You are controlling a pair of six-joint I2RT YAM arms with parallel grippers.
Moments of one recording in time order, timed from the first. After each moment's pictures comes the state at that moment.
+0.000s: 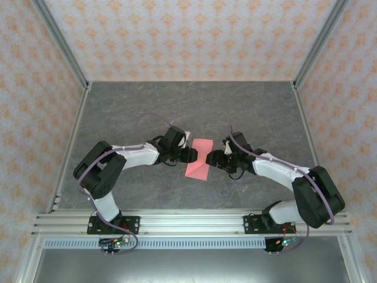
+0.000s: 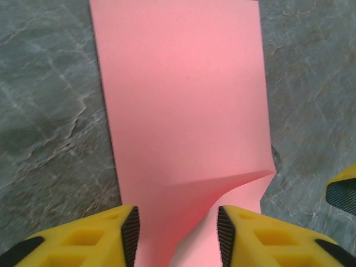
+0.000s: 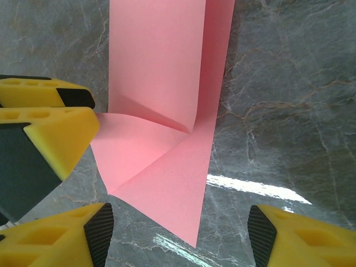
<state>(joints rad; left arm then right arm) -0.63 1.74 0.90 -0.06 0.28 -0.55 0.52 1.35 0.63 -0.25 -0.39 0.79</state>
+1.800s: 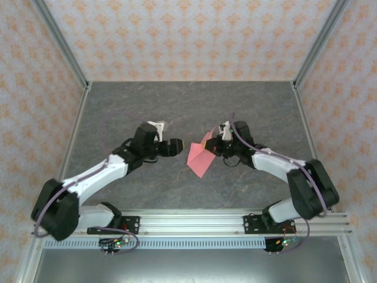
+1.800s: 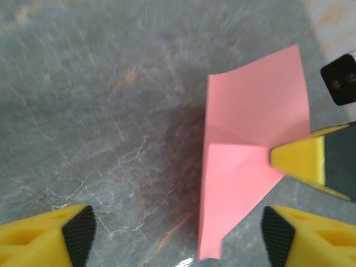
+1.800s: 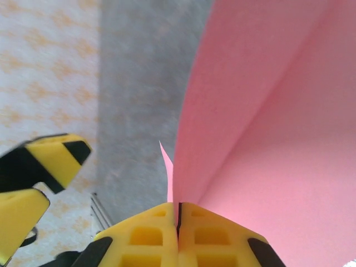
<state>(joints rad) -0.50 1.19 0.72 -0.14 0.20 -0.59 0.43 1.38 0.68 0.11 -0.63 0.87</state>
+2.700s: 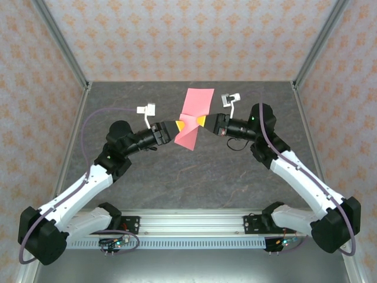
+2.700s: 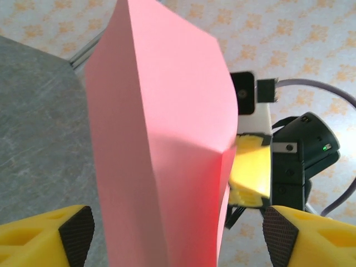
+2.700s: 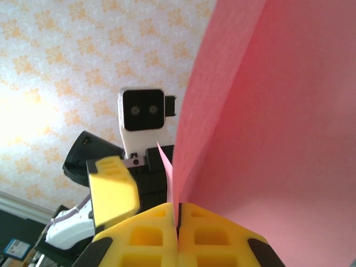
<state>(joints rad) -0.48 1.01 0.75 0.31 0.55 -0.99 0.51 1.11 0.95 0.14 -0.80 0.96</state>
